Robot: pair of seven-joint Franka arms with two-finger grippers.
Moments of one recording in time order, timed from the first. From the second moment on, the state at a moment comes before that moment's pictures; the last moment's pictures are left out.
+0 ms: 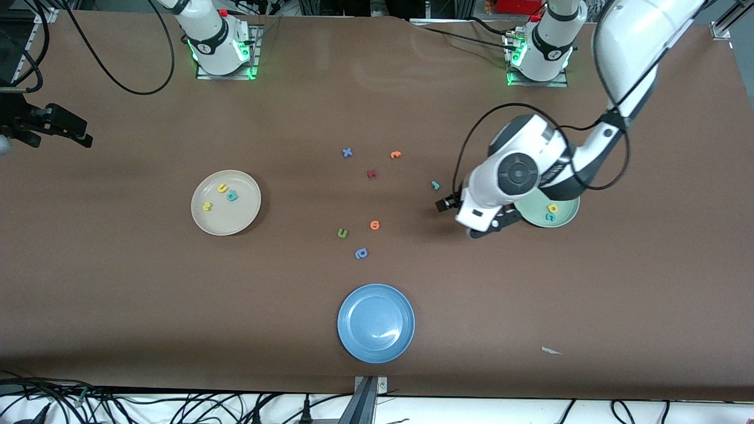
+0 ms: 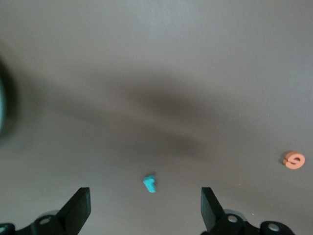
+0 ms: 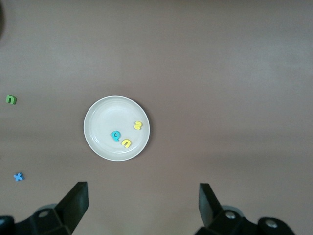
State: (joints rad) left arm 0.18 0.66 -0.79 -1.75 0.27 2.07 -1.11; right arm 0.06 0.00 -0.10 -1.61 0.01 1.60 -0.05
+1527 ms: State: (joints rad) left arm 0.12 0.79 -0.77 -1.91 0.45 2.29 -1.41; right arm 0.06 0.00 -0.11 -1.61 0.01 1.60 -0.05
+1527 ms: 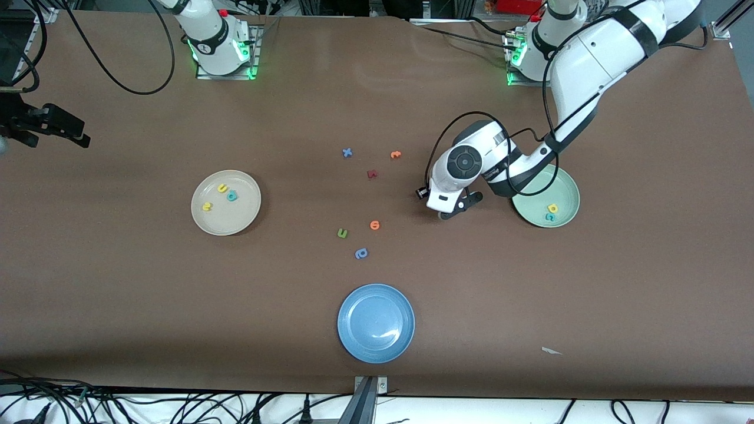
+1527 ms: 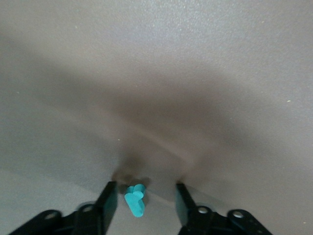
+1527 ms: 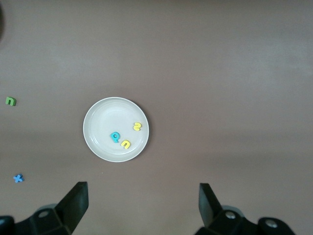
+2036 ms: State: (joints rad) left arm 0.12 0.78 -0.77 -1.91 0.45 2.28 -1.43; right arm 0.06 0.00 -0.11 -1.61 0.01 1.60 -0.05
